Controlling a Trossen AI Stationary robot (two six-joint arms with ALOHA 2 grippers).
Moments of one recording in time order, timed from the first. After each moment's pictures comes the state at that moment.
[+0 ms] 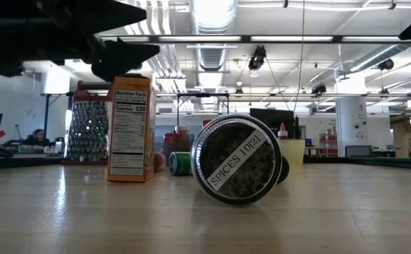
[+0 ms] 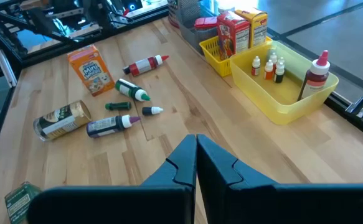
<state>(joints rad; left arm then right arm) -0.32 1.36 0.27 1.24 -0.33 -0.08 0.17 0.11 0.89 -1.28 0.37 0.45</state>
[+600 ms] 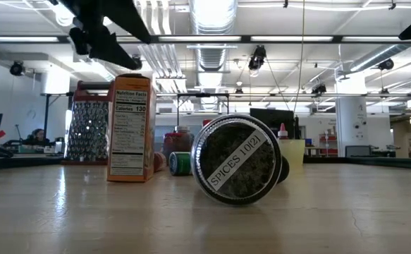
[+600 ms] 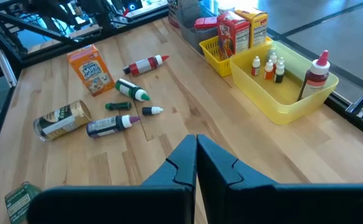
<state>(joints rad) -0.32 1.18 0.92 -0.49 -0.56 -0.76 0.17 0.11 0.89 -1.28 0.37 0.45</state>
